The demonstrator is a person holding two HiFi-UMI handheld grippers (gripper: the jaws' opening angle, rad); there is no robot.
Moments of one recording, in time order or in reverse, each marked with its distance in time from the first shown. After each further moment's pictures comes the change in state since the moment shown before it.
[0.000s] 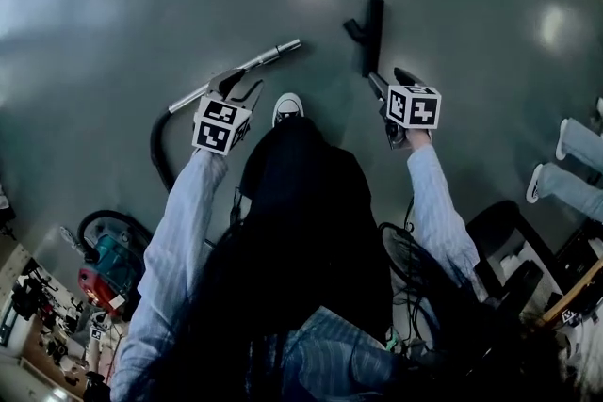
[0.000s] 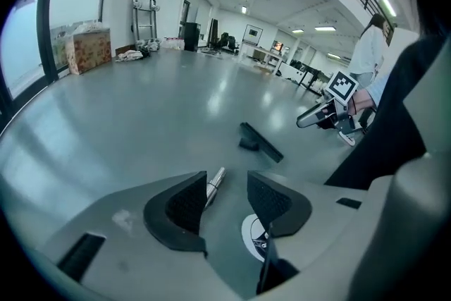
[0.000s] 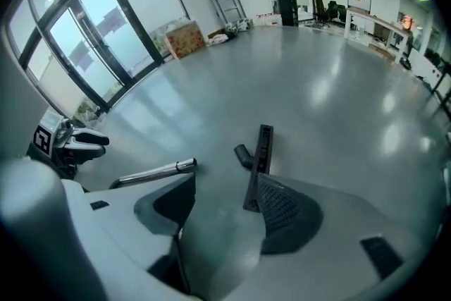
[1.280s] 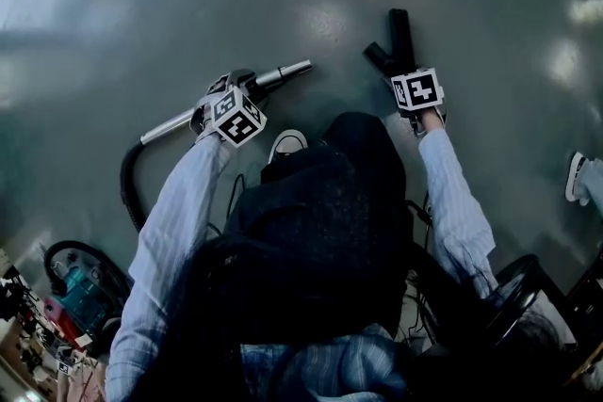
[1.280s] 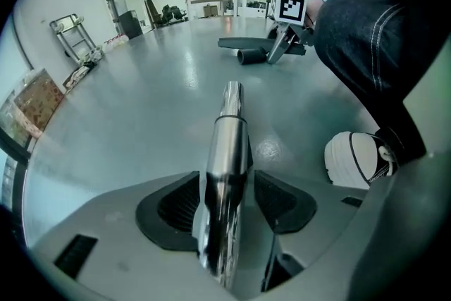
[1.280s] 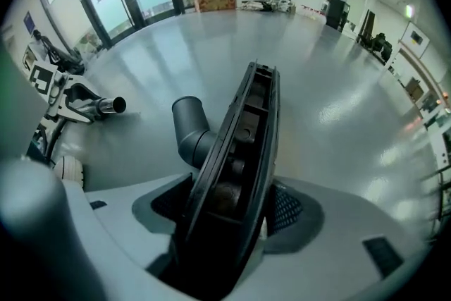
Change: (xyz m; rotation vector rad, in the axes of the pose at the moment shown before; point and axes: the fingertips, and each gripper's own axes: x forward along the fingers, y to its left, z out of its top) left arm 0.205 0.072 -0.152 0.471 0.281 0.028; right arm 0.218 -0.094 -0.033 -0.366 0.175 -0.137
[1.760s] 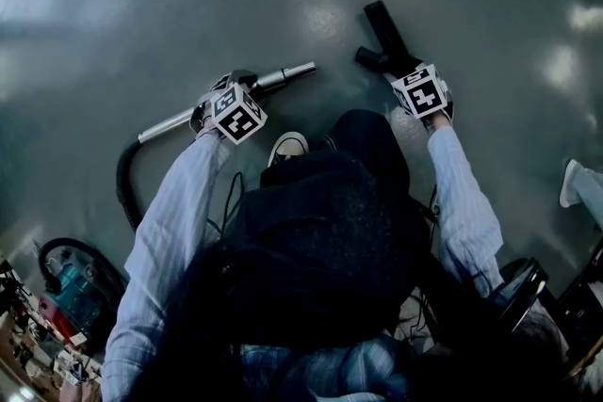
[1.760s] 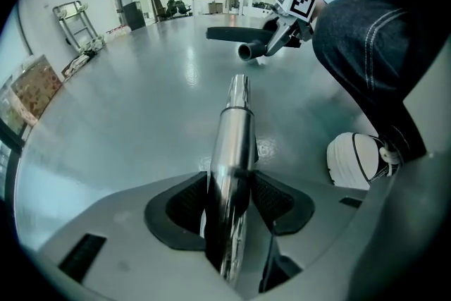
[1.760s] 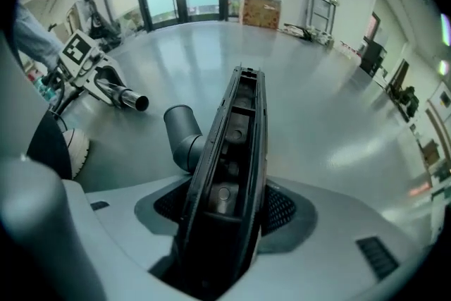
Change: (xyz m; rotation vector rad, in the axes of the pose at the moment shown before) left arm 0.013 0.008 0.014 -0.056 0.013 -0.055; right arm -0.010 -0.008 0.047 -0.315 -0.089 0.029
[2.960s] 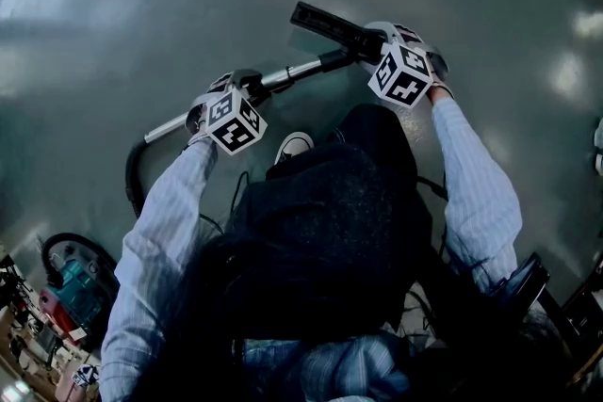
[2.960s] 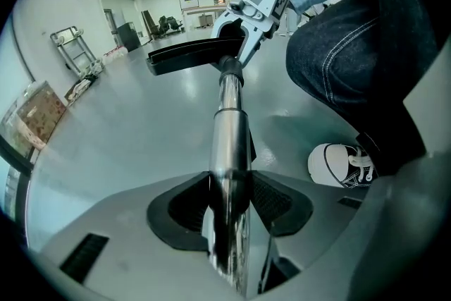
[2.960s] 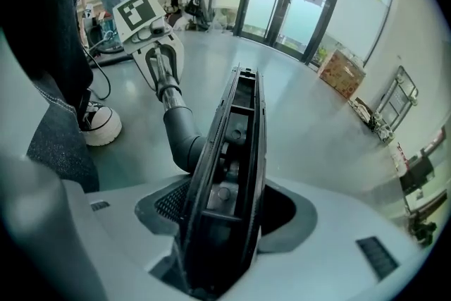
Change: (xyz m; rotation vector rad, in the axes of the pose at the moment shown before) left arm -0.056 -0.002 0.012 0.104 -0.068 0.051; right arm -0.021 0.077 0.121 -0.687 -0.162 0.103
